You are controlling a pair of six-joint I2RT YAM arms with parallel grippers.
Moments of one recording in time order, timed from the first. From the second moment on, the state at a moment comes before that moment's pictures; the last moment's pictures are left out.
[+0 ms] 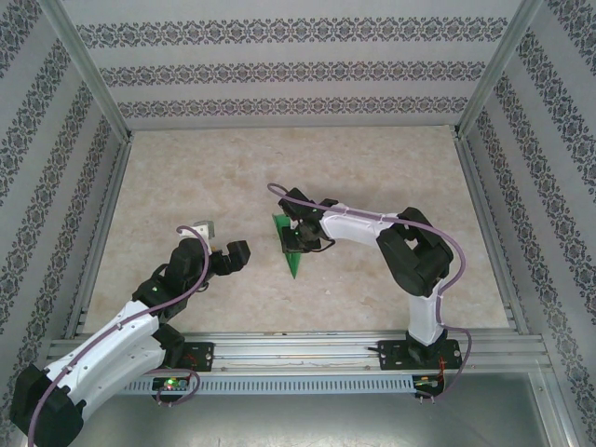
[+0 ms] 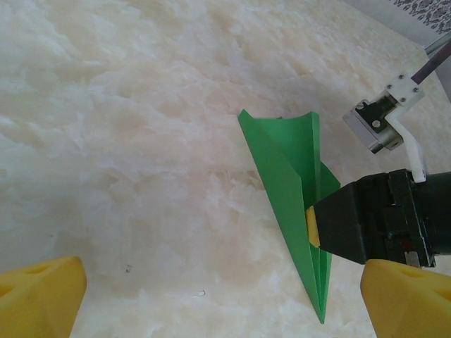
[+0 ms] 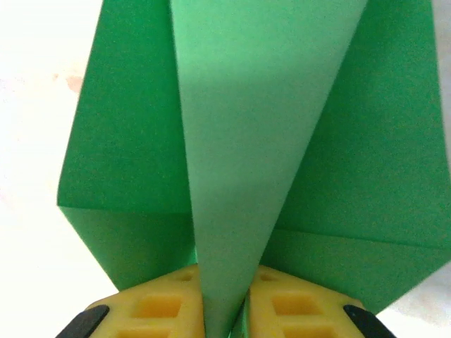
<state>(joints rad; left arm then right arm) -0.52 0.72 0.38 -0.23 -0.10 -0.66 0.76 1.95 1.28 -0.55 -0.17 0.63</state>
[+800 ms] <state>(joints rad) -0.51 0.72 0.38 -0.23 -0.10 -0.66 0.80 1.96 1.32 -0.64 -0.07 0.63</state>
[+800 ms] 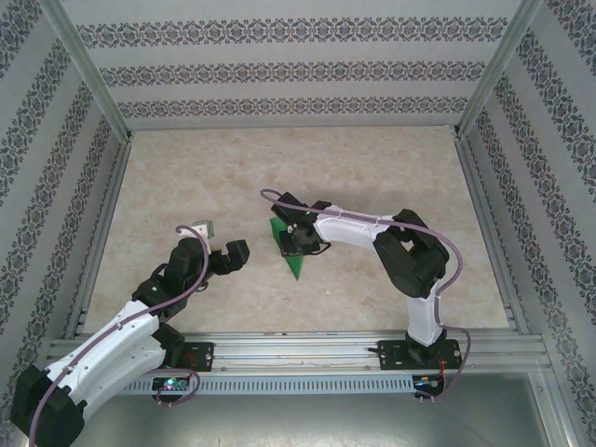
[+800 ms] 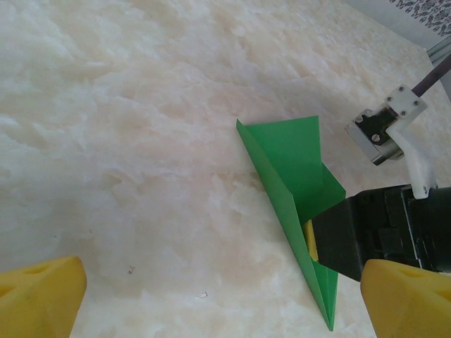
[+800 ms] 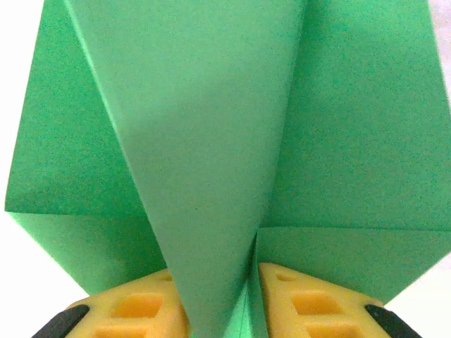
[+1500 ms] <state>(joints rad) -0.50 0.72 0.38 -0.23 -0.08 -0.66 0.88 2.03 1.41 -0.74 0.03 0.62</state>
